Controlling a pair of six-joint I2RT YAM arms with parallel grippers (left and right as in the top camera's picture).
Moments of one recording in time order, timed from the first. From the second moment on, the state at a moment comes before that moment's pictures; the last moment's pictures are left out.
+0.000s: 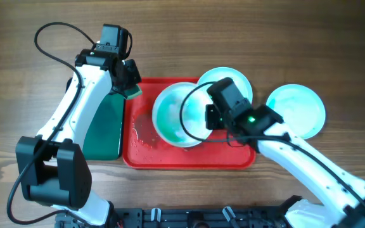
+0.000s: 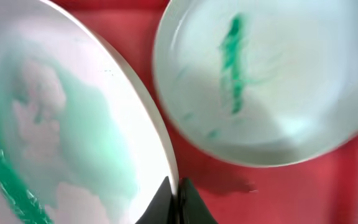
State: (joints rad) left arm -0.17 1.76 1.38 -0.88 -0.05 -0.50; right arm 0.64 1.41 0.98 -0.63 0.12 0.54
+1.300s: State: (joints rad) left arm -0.17 1.76 1.38 -0.89 -0.02 -0.50; right arm 0.96 1.35 1.00 -0.65 0.67 0.40
